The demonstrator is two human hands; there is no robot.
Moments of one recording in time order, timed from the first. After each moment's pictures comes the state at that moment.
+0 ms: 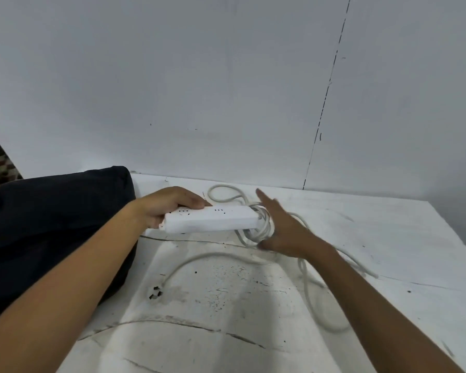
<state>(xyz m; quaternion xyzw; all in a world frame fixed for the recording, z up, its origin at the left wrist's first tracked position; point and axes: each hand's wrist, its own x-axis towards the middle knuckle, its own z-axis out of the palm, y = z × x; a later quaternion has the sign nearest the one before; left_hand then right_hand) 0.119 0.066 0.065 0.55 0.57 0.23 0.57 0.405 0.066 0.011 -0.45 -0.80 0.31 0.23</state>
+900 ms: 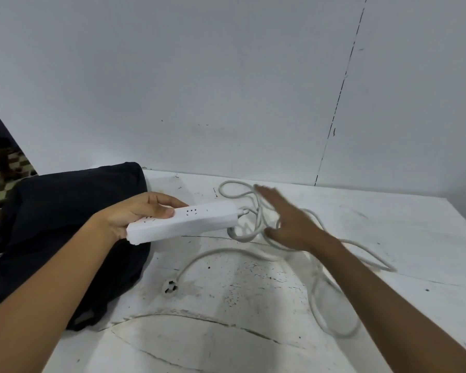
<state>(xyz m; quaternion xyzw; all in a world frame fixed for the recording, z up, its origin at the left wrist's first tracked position) 0.042 0.037 0.047 0.57 0.48 0.29 0.60 0.384 0.069 0.013 -0.43 -0.83 0.27 0.23</state>
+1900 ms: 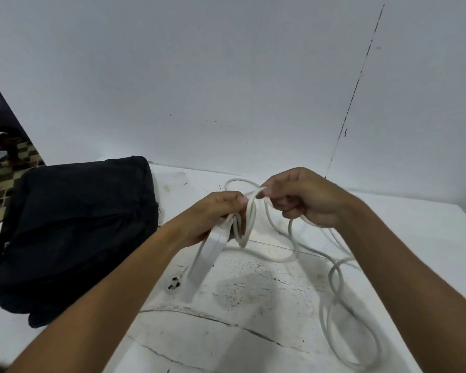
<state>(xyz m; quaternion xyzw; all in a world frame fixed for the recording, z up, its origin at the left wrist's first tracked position) 0.168 0.013 0.062 0.60 0.41 0.37 0.58 0.373 0.052 0.105 -0.36 -0.65 0.62 0.26</state>
